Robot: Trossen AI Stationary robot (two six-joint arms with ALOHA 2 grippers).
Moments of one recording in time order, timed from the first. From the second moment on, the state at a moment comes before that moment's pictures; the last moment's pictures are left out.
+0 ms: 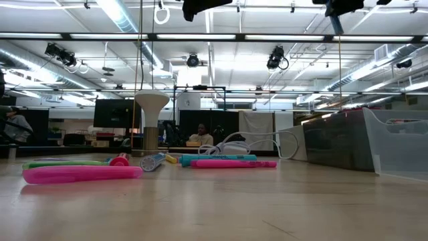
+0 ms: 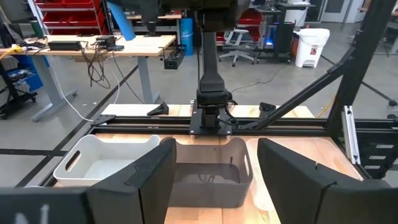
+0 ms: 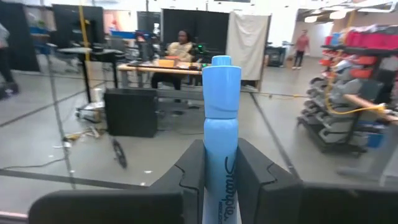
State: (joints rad) left arm -0.04 1.39 1.06 0.21 -0.11 -0.01; right arm 0.10 0.92 0.69 0.97 1.57 -0.79
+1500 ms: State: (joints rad) left arm -0.04 1.39 1.06 0.20 -0.11 -0.01; right arm -0.34 1.38 0.84 0.12 1.30 -0.83
